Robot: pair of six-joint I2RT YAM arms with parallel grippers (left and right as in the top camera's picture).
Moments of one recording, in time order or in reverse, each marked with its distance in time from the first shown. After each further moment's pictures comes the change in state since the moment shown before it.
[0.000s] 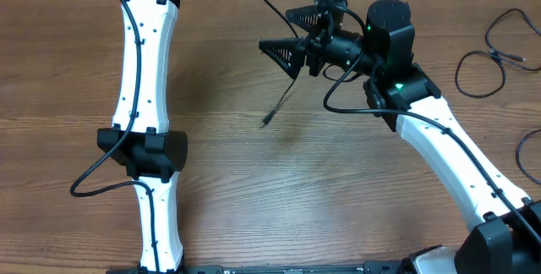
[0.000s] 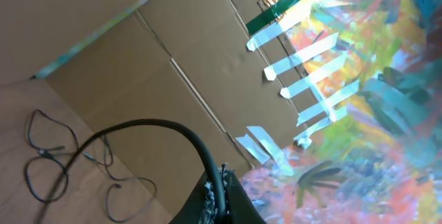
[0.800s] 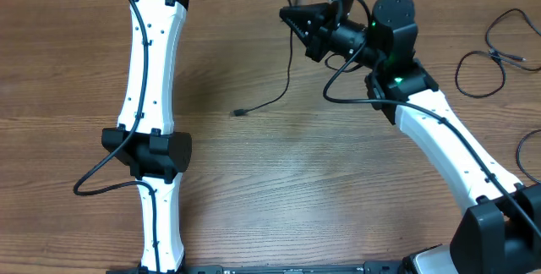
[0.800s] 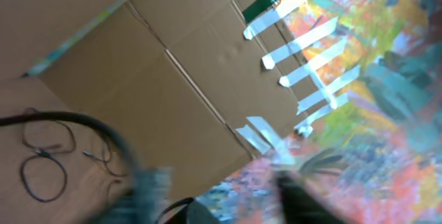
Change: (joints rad) left arm -0.026 0.000 0.001 0.001 0.014 0.058; right arm -0.042 0.052 0.000 0.111 0.063 0.151
